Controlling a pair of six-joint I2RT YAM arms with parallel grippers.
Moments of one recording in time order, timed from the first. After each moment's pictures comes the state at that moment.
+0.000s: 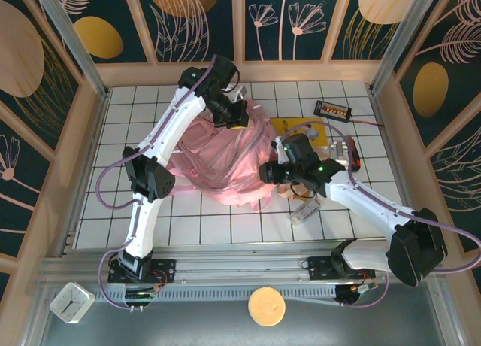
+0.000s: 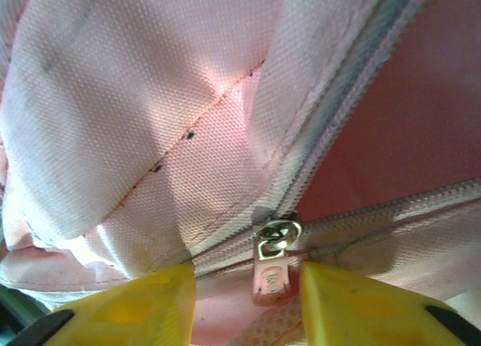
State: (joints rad) left arm -0.54 2.22 2.48 -1.41 0.45 -0.48; right arm 0.63 1.24 0.86 -0.44 -0.22 0.43
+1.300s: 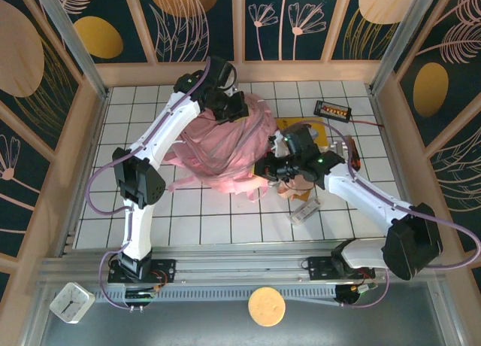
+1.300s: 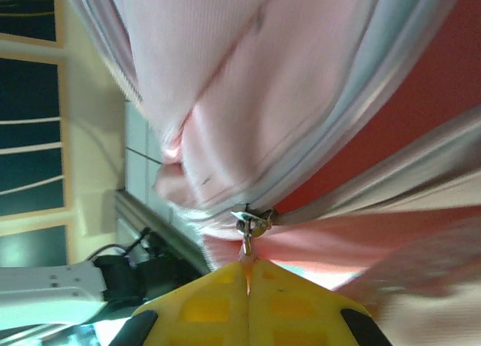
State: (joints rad) left arm -0.54 2.09 2.22 -1.06 0.38 -0.77; right arm 0.62 1.30 0.95 -0.43 -0.58 0.81
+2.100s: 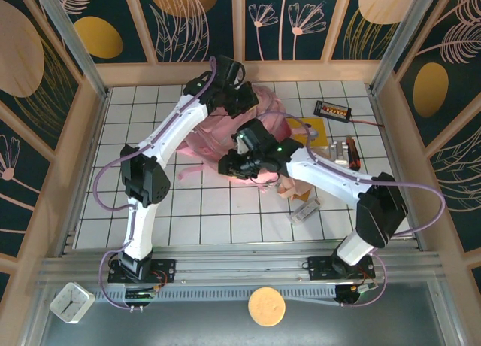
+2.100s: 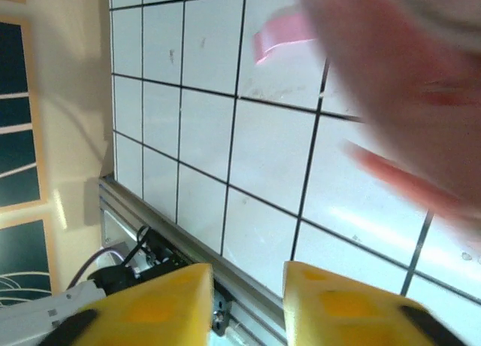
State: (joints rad) left arm -0.57 2.13 2.21 -0.81 0.32 -0.98; right arm 0.85 1.57 1.27 -0.53 -0.41 0.85
